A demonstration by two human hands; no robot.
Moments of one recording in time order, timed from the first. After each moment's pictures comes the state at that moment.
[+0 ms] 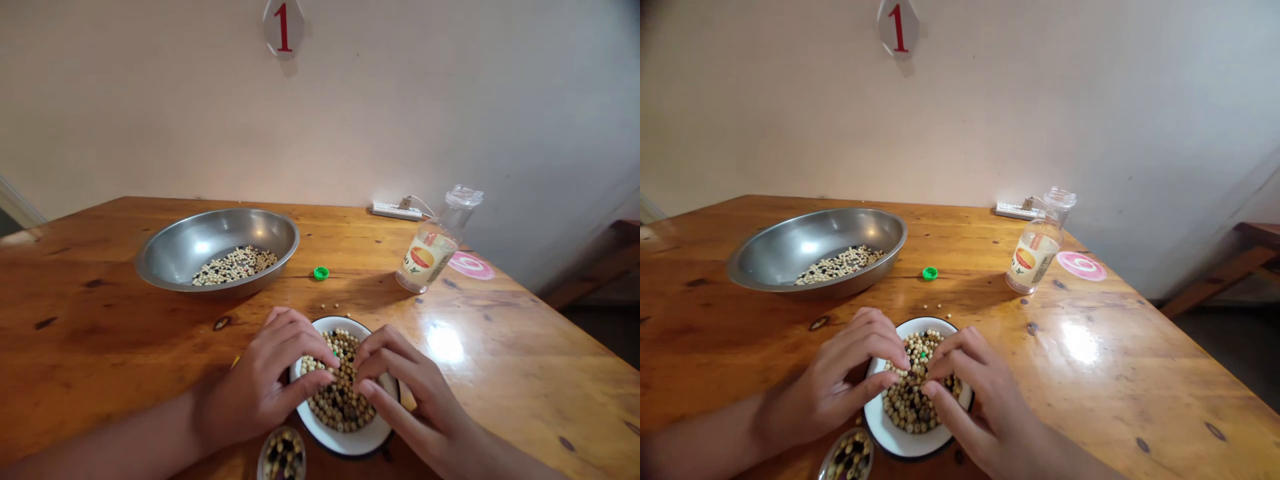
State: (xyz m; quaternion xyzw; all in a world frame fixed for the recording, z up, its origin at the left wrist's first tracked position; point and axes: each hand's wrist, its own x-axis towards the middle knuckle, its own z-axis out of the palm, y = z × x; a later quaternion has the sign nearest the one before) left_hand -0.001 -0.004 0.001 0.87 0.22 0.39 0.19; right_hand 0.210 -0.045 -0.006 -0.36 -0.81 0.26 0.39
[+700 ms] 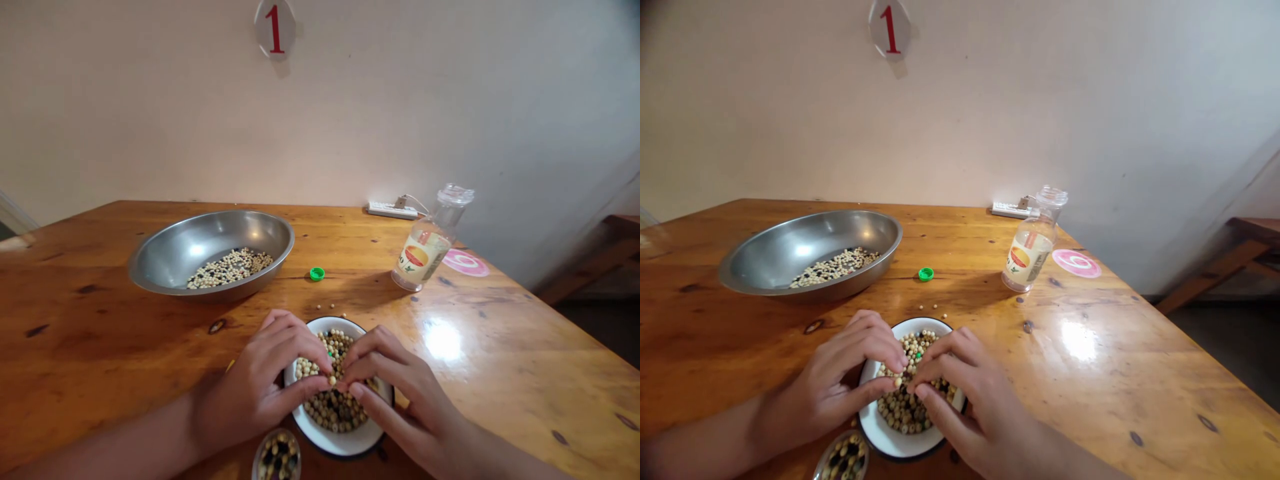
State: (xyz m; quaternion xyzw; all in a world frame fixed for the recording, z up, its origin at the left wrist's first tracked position) left_hand 0.000 -0.003 -0.001 0.88 0.21 0.38 0.21; right_hand 0.209 -0.045 -0.003 -0.35 -0.82 0.25 0.38
